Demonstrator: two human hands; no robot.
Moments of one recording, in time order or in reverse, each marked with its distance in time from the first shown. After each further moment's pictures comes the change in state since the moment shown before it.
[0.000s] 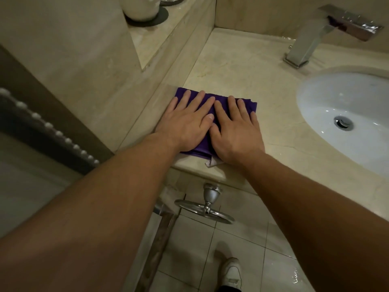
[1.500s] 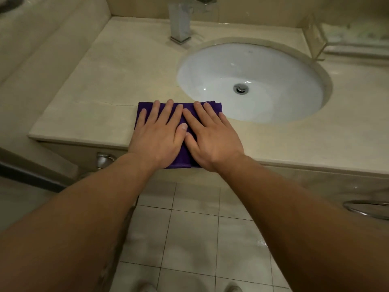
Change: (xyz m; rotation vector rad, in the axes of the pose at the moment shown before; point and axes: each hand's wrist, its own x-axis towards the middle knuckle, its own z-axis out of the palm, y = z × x) left_hand -0.065 0.243 0.042 0.065 0.046 0.050; right_hand -0.163 0.199 -0.045 0.015 0.014 -0.063
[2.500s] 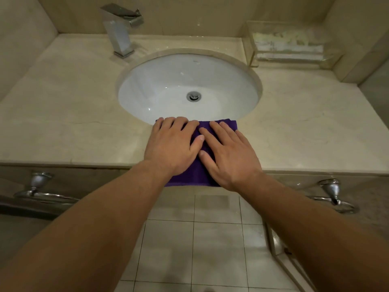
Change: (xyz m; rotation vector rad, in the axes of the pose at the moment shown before) left_hand 0.033 0.176 -0.001 -0.005 0.104 0.166; right_hand -0.096 0.157 -0.046 -0.069 0.064 0.110
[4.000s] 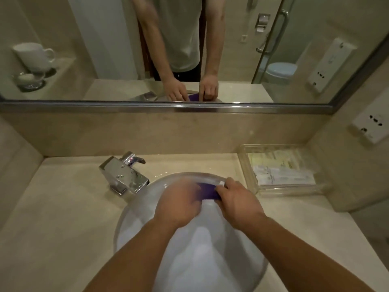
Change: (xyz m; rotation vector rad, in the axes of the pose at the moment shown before) left_hand 0.277 -0.093 -0.074 -0.471 -0.185 0.036; right_hand 0.276 0.050 -0.127 -0.133 -0.135 0.148
